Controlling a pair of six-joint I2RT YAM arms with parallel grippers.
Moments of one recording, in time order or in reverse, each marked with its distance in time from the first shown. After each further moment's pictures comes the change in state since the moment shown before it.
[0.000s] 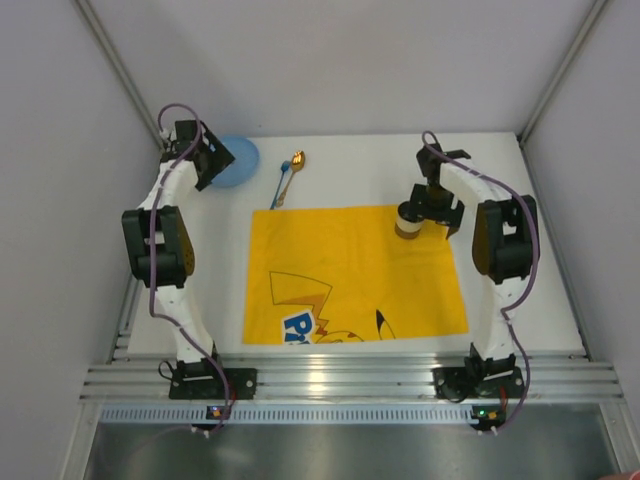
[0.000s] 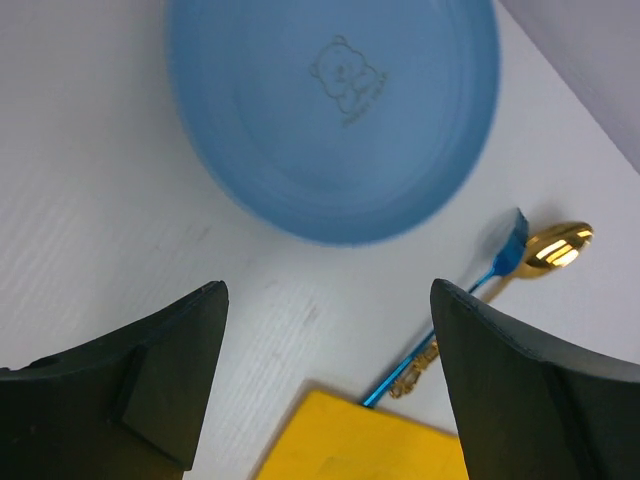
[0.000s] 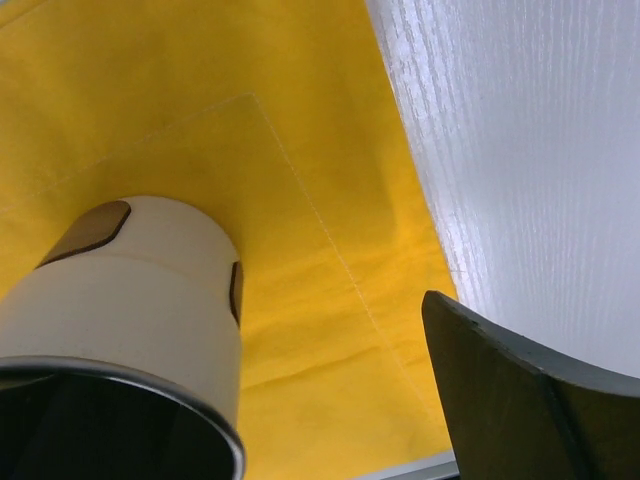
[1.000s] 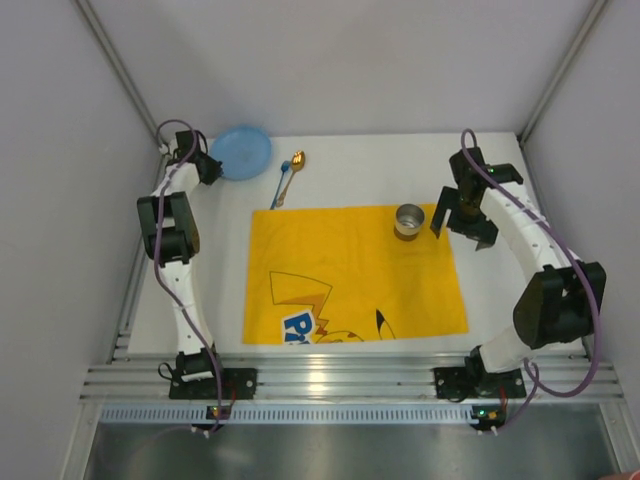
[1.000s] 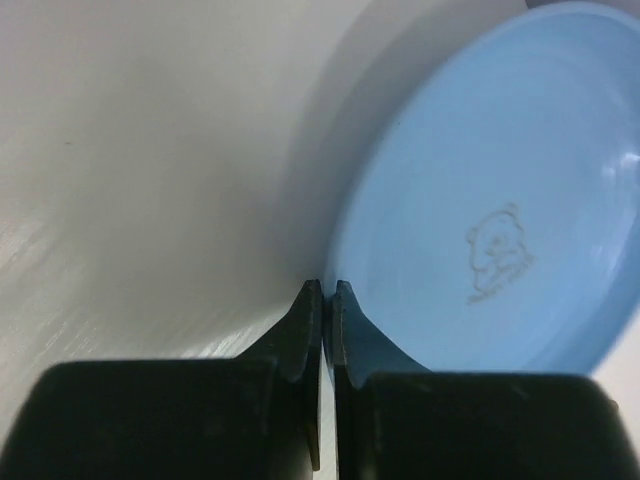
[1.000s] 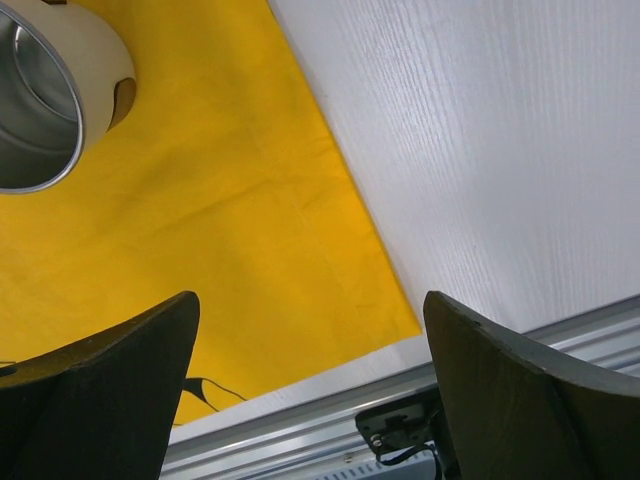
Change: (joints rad) left arm 0.082 0.415 0.283 0.092 -0.006 -0.175; right arm -0.020 -0.528 -0.283 -0.094 0.042 0.000
